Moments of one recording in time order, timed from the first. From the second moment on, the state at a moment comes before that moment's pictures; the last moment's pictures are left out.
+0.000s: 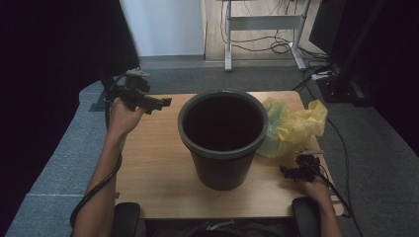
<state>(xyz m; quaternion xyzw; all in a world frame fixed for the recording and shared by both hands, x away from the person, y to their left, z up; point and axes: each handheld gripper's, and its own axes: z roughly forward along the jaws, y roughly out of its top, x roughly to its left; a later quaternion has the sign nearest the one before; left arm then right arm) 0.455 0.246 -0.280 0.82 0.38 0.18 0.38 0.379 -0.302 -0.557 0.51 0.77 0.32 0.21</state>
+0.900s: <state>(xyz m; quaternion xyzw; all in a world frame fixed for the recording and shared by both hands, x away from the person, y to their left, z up) 0.431 0.300 -0.402 0.80 0.42 0.20 0.38 0.379 -0.303 -0.557 0.51 0.77 0.32 0.21</state>
